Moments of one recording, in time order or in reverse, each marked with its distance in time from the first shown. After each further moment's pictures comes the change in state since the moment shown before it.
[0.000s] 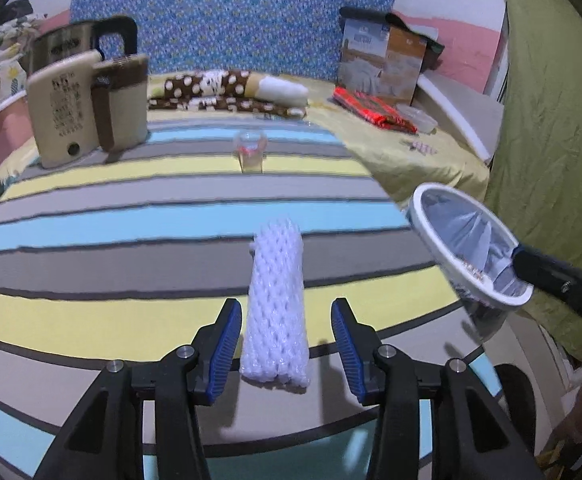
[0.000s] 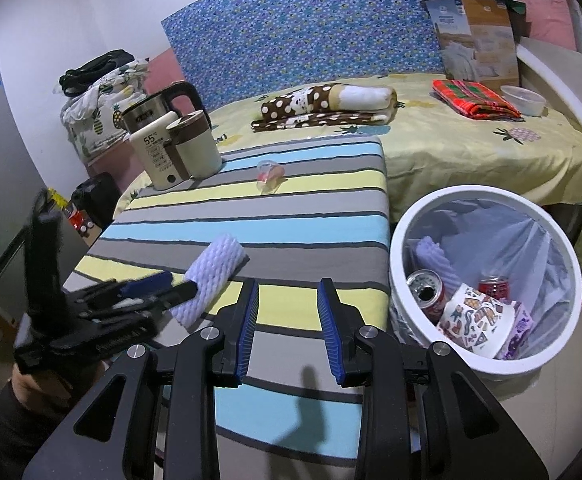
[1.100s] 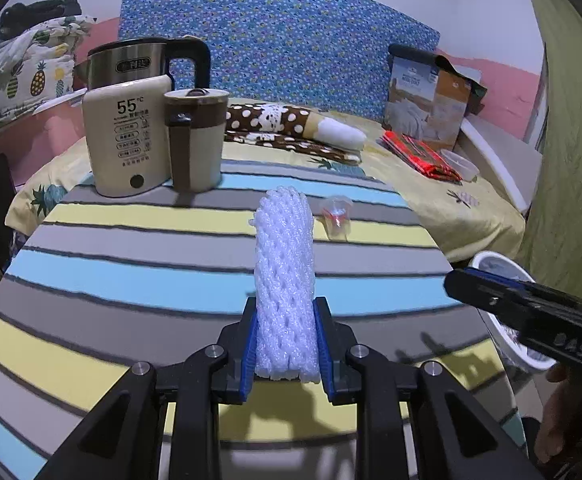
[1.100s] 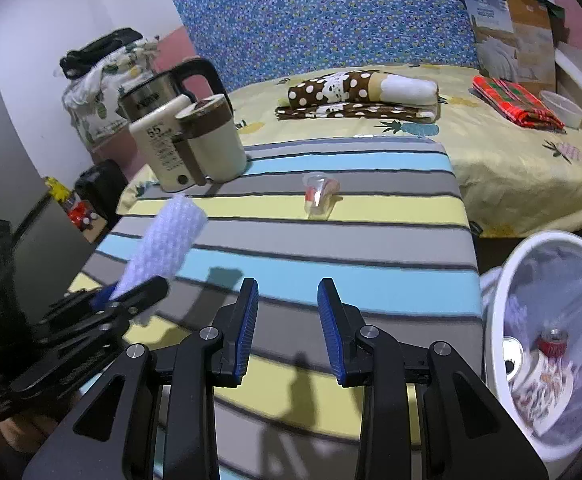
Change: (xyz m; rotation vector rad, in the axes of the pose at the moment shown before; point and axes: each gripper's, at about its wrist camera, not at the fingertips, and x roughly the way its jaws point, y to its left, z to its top) left arm -0.020 0.070 0.047 -0.104 -0.132 0.109; right arm 0.075 0.041 0.048 -0.049 0.076 0.030
